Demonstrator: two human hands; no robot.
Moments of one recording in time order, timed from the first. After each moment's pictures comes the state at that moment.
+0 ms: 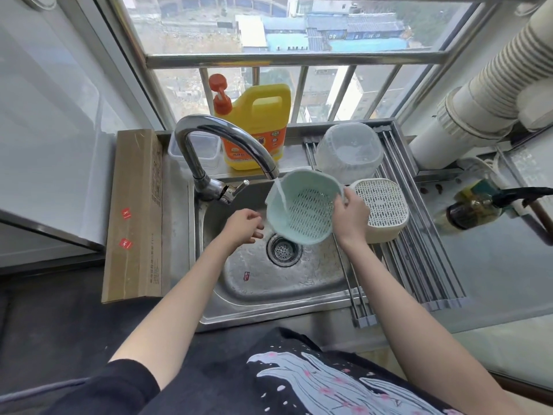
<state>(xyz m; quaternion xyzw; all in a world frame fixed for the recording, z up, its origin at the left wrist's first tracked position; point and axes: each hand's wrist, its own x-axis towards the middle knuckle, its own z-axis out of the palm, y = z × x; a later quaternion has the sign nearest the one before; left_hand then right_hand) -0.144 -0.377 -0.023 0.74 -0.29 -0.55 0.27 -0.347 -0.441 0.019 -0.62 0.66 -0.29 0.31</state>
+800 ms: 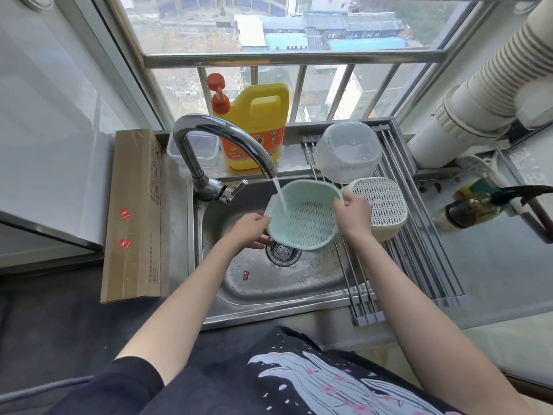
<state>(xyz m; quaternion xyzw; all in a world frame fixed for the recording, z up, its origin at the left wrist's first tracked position) -0.159 -0.375 -0.006 0.71 -0.29 -0.59 0.24 -0.356 -0.449 0.025 -0.60 0.69 -0.20 0.36</state>
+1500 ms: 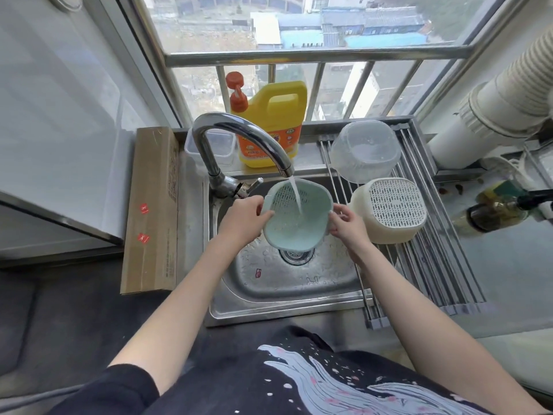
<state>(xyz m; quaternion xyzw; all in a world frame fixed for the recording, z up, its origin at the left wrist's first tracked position) -0.128 -0.359 0.022 0.77 -0.50 -0.34 0.20 -0.350 -0.432 -0.014 -0.48 0.60 -0.23 0.59</state>
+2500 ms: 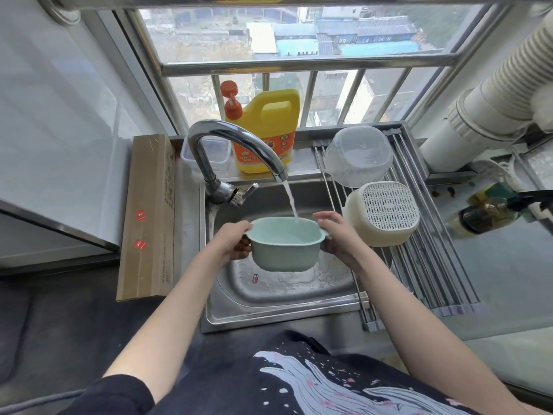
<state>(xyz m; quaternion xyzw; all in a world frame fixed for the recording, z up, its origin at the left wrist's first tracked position) -0.125 -0.345 0.004 0.72 -0.10 -0.60 0.33 -0.340 -0.425 0.001 -0.38 0.60 -0.17 0.68</state>
